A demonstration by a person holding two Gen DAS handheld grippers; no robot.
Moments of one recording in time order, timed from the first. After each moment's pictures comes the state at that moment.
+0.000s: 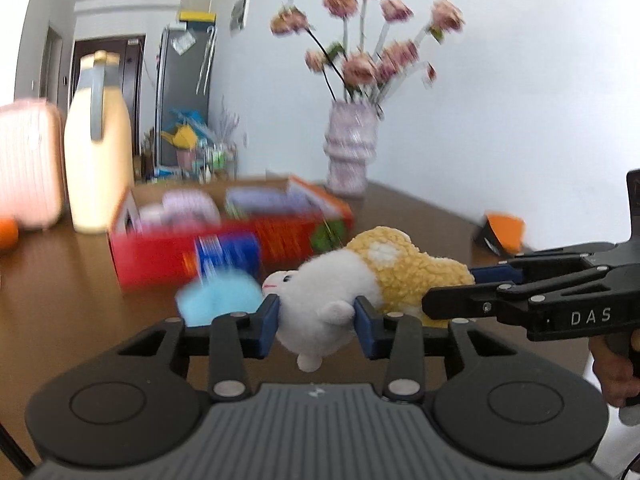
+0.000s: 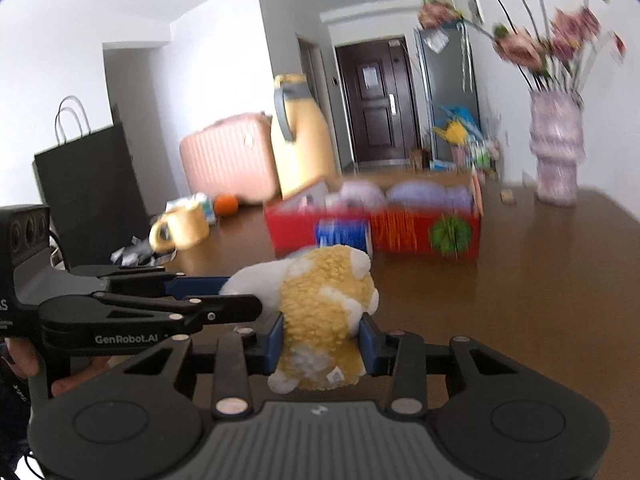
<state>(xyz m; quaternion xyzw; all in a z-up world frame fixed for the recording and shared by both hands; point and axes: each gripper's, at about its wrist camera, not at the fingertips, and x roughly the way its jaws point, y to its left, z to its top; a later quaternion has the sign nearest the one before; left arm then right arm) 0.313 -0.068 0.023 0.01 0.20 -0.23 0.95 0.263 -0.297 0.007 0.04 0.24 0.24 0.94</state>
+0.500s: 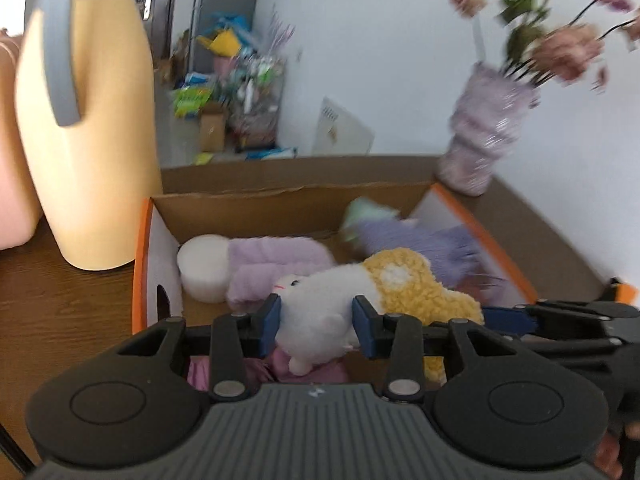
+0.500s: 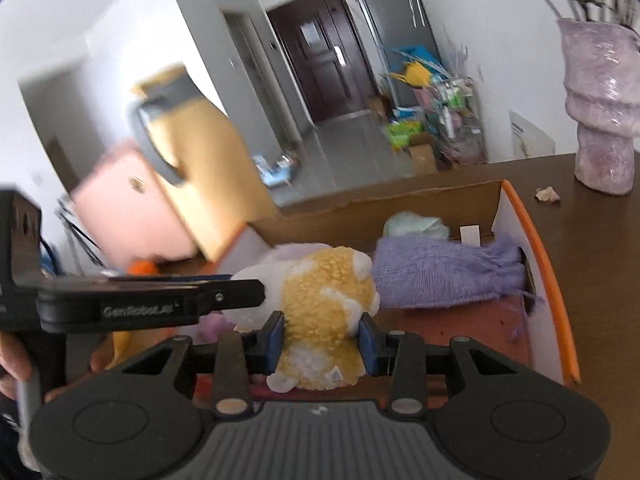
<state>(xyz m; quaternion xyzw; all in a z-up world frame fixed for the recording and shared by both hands) 0.621 -0.036 0.028 -0.02 0.37 -0.18 0.91 0.561 -0.247 0.027 0.13 0.33 0.19 0.92</state>
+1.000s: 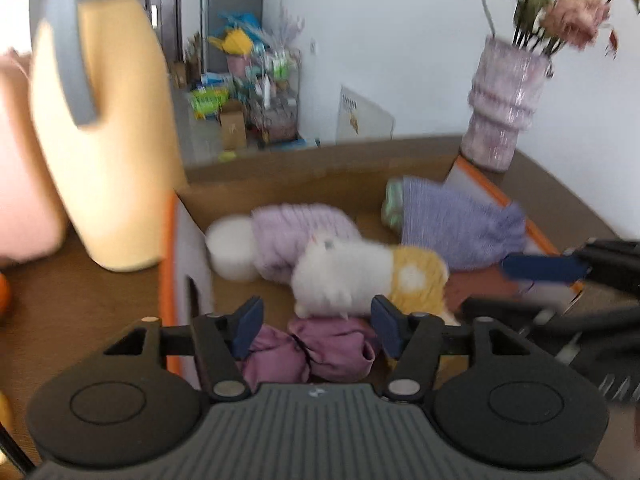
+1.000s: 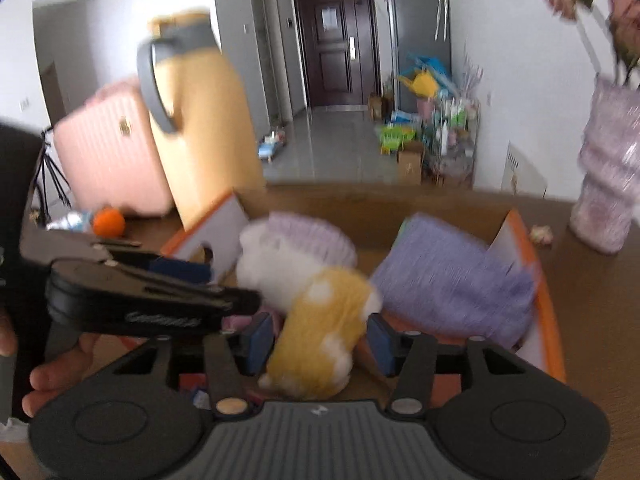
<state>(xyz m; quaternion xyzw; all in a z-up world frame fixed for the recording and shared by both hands) 0.597 -0.032 0.038 0.03 0.37 -0.15 0.92 0.568 -0.209 0.027 0.01 0.34 0.17 0.93</state>
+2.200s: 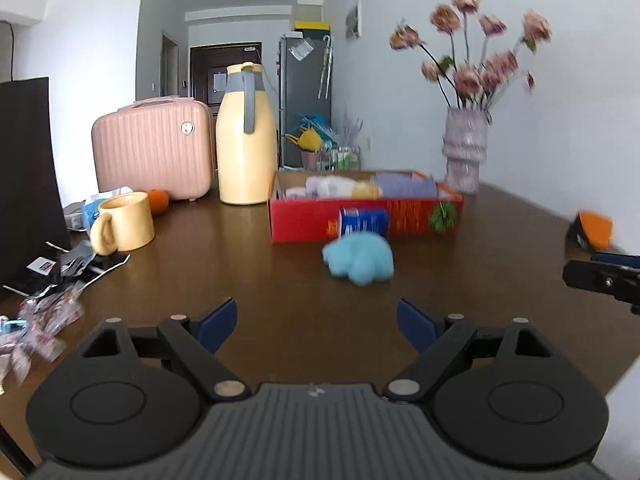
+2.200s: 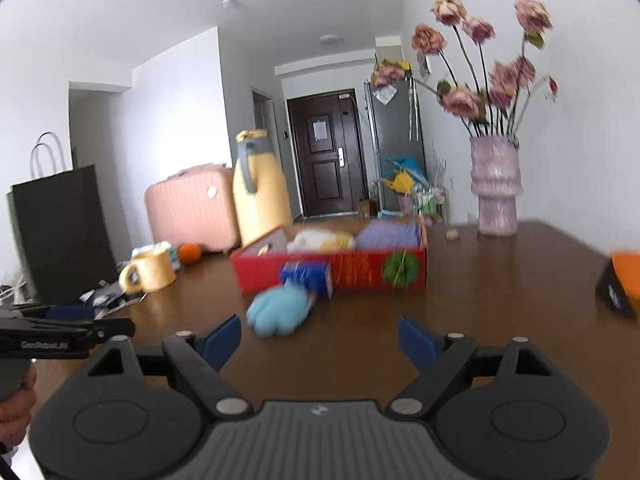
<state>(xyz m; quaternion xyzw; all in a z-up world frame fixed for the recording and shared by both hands) 0.186 -0.025 0.008 0.02 0.21 -0.04 0.98 0.205 -0.300 0.013 0.06 0.16 0.15 0.97</state>
